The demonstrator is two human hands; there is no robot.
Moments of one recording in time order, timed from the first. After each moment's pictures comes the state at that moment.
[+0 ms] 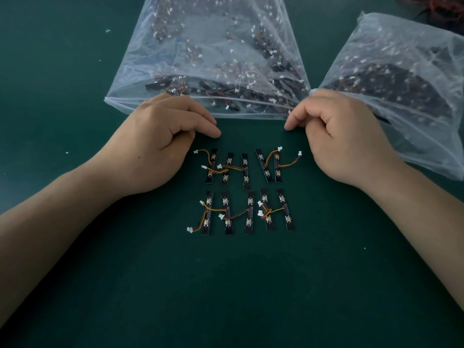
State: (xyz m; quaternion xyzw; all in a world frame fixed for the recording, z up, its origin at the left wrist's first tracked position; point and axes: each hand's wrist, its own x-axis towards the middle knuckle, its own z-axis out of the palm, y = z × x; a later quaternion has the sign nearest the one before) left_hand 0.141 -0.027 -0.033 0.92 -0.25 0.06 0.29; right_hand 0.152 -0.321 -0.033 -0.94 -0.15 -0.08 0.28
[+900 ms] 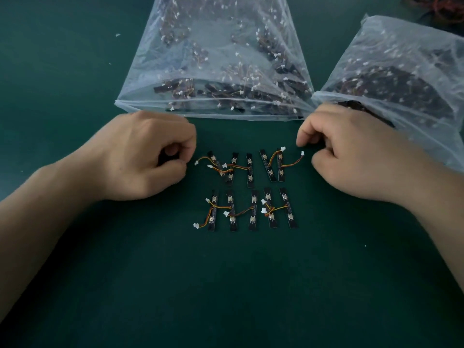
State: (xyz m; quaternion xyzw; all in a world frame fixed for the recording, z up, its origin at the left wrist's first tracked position) left_hand 0.128 -0.002 -0.007 0.93 -0.30 -0.05 0.20; right_hand 0.134 -0.332 -0.010 -0.97 -0.18 0.05 0.17
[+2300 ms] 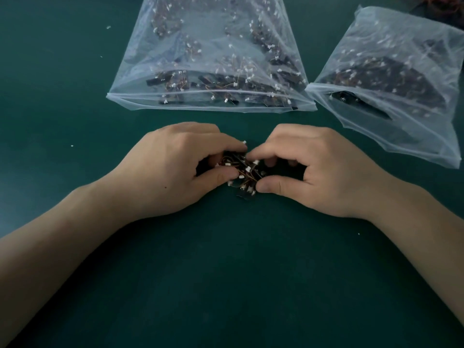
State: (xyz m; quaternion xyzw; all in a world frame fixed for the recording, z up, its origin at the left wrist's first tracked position) left_hand 0.110 -0.045 -0.033 0.92 -0.31 0.02 0.24; right_hand 0.112 -0.312 -0.030 -0.89 -0.35 0.02 0.29
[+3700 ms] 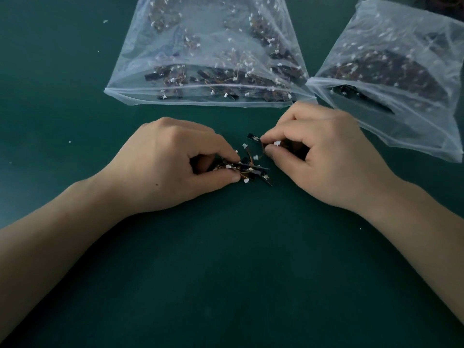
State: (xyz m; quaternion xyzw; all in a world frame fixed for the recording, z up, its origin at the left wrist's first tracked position) left_hand 0.109 -0.041 -0.034 0.90 -0.32 0.03 0.30; right_hand 0.108 -0.305 -0.033 -0.93 -0.24 -0.08 0.28
